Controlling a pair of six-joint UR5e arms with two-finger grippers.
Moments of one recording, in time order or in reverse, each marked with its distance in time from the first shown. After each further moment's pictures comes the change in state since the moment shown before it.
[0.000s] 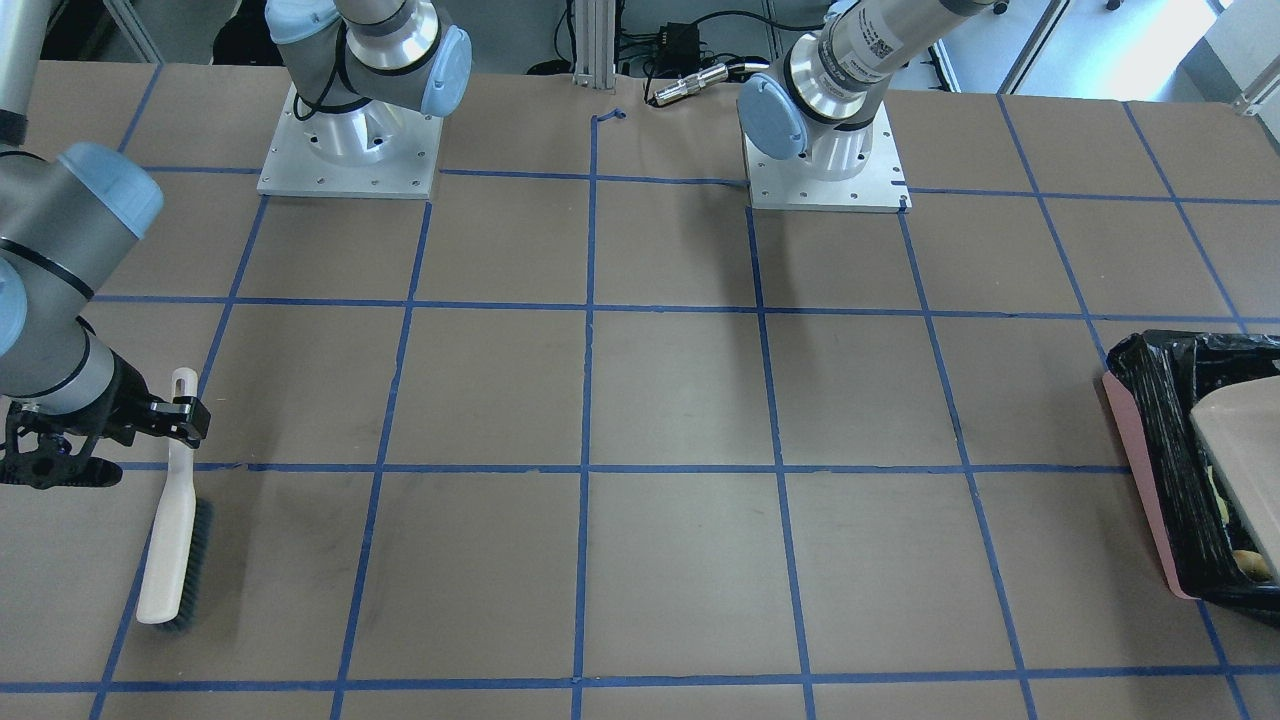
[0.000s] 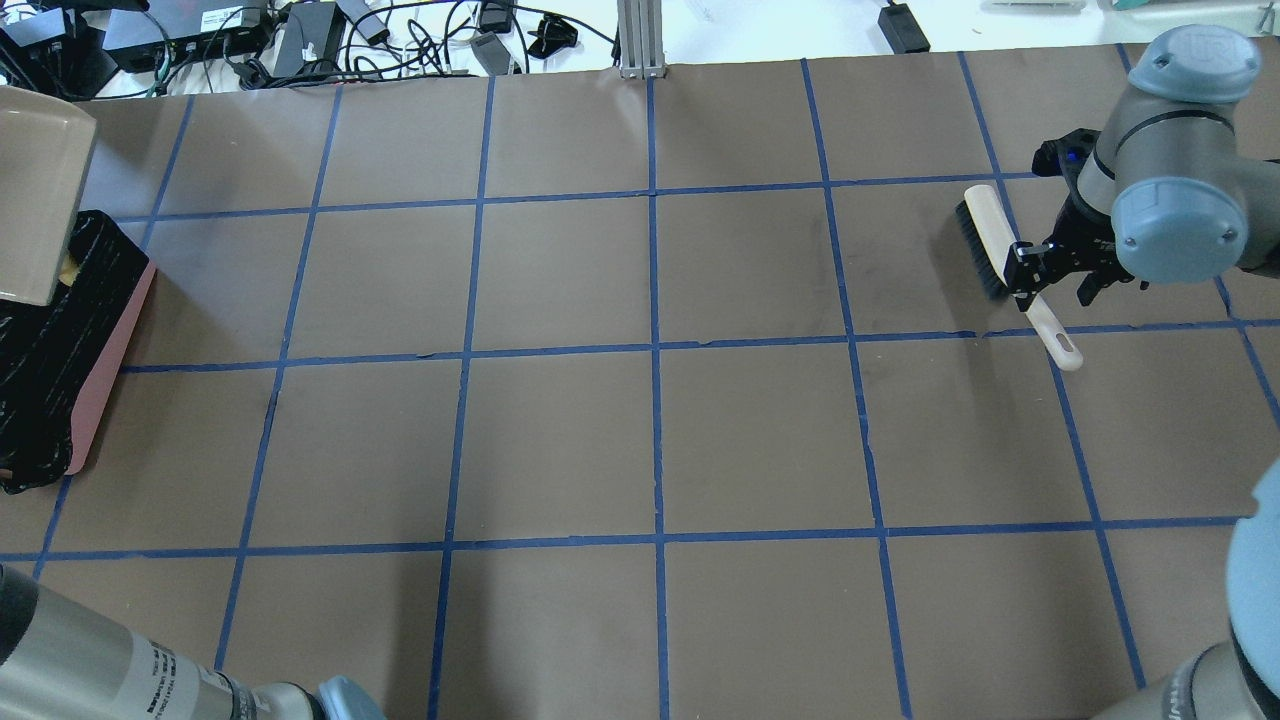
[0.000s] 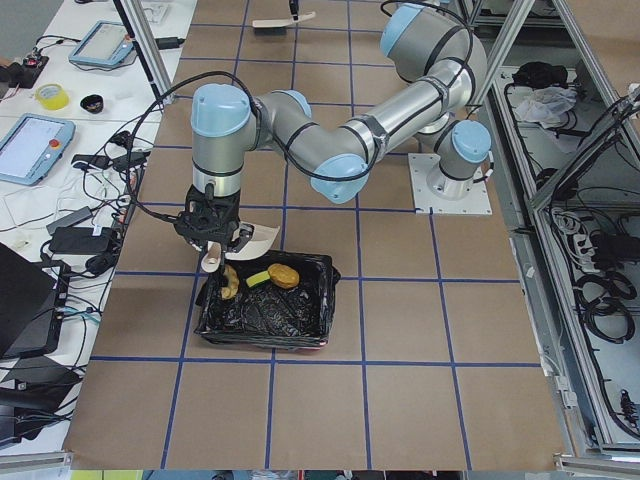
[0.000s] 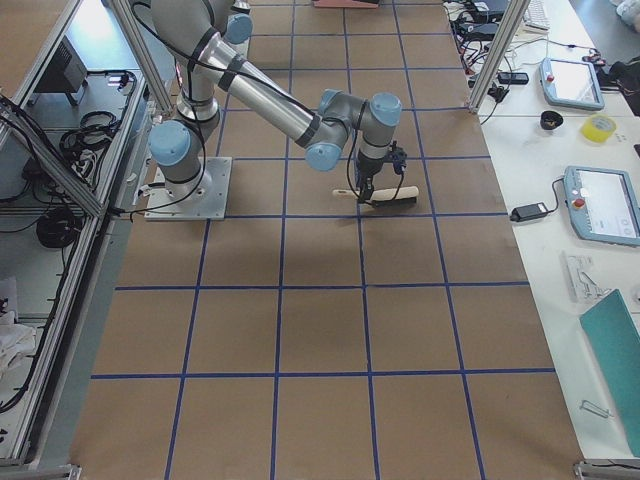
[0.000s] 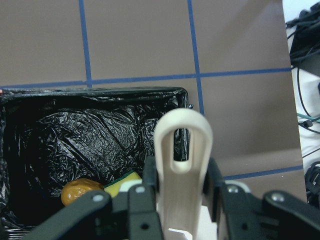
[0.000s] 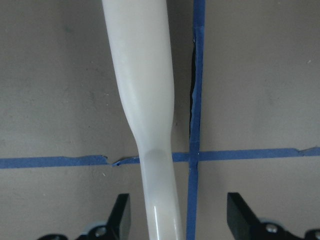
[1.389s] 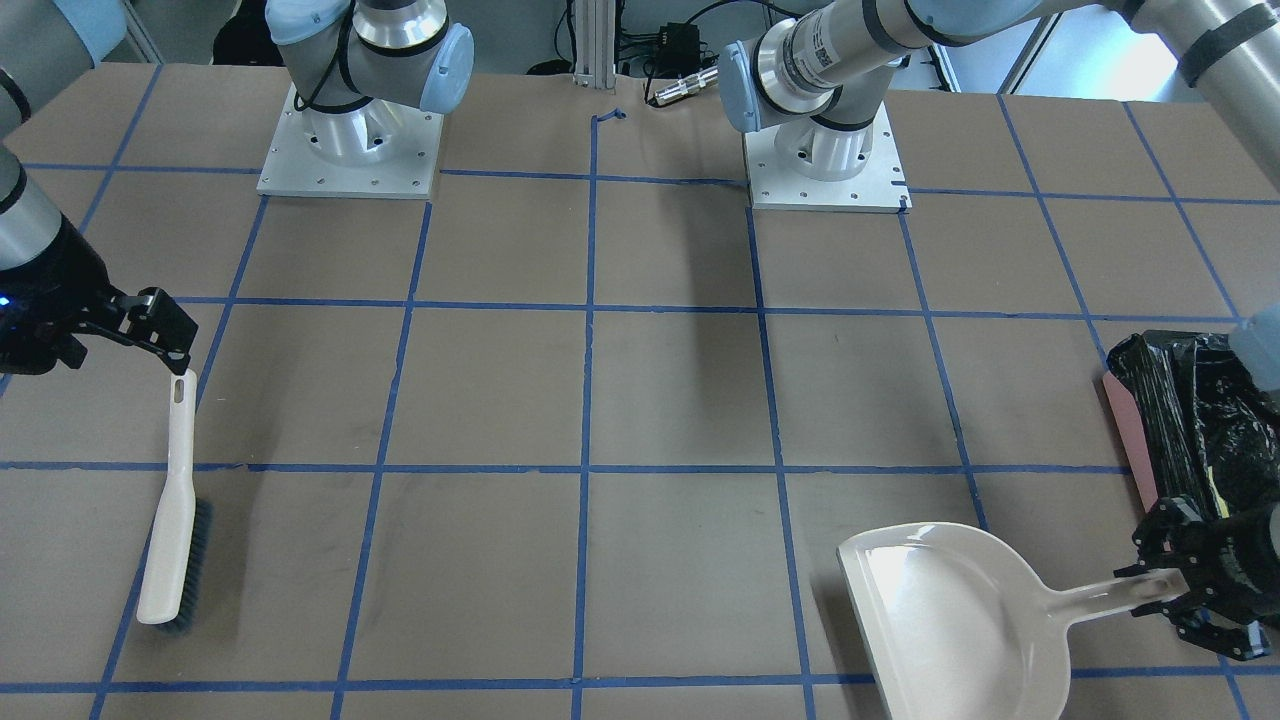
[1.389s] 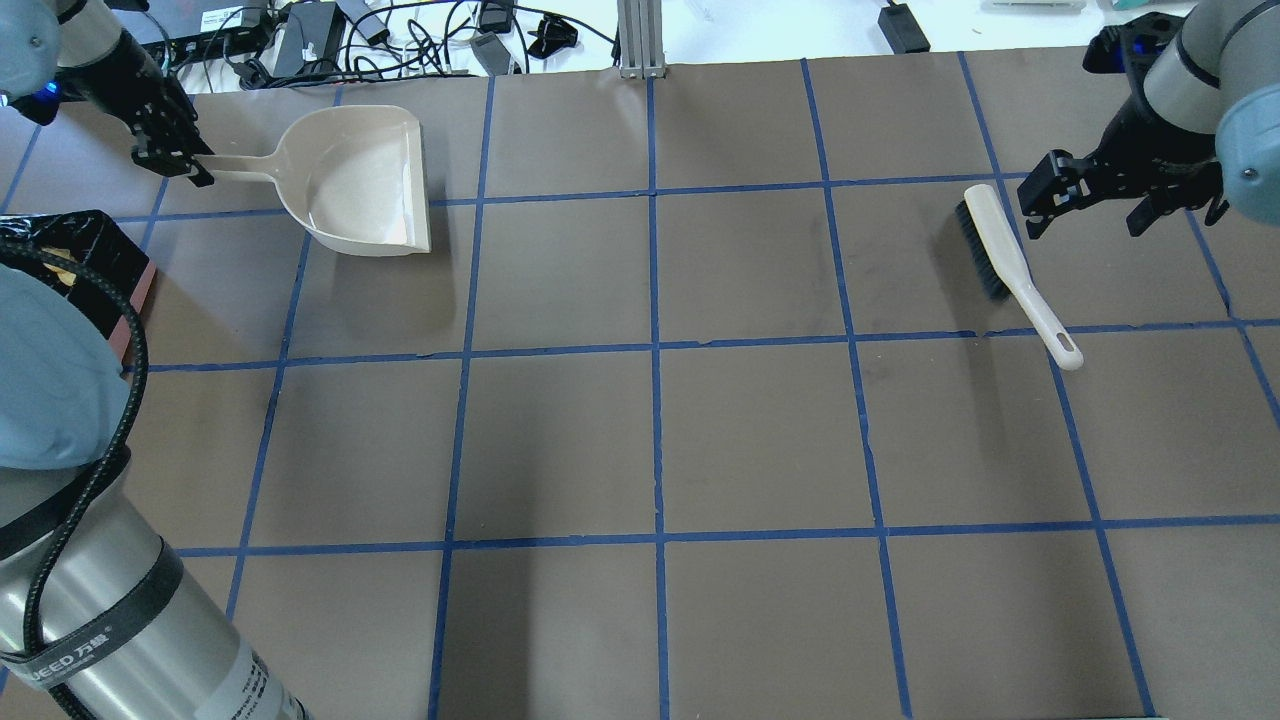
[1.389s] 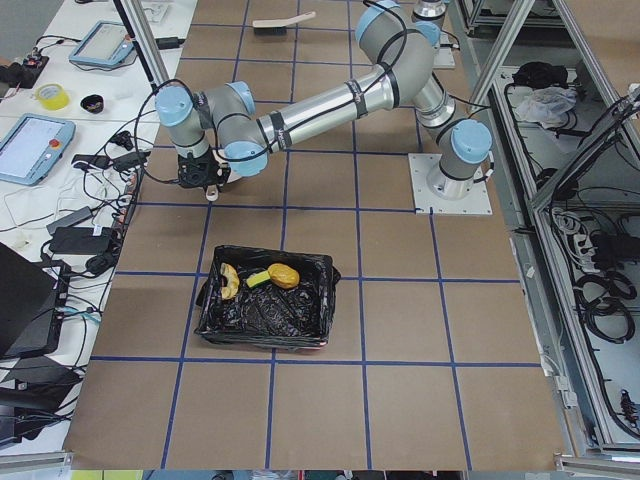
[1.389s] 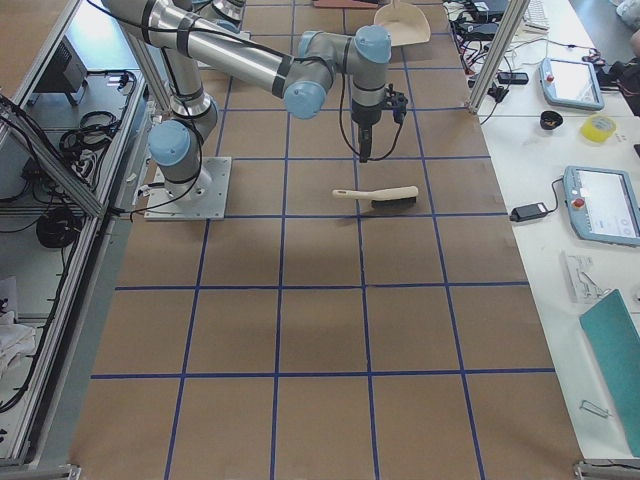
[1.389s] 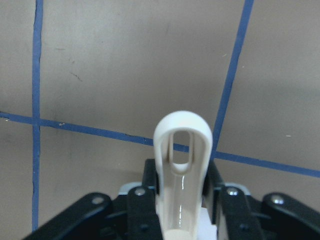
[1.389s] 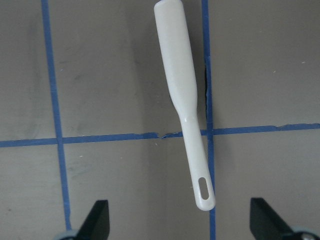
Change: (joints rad) left arm -0.362 -0.173 -0.092 -0.120 -0.082 -0.625; right arm 0.052 -0.257 -0.081 0.239 0.103 0.095
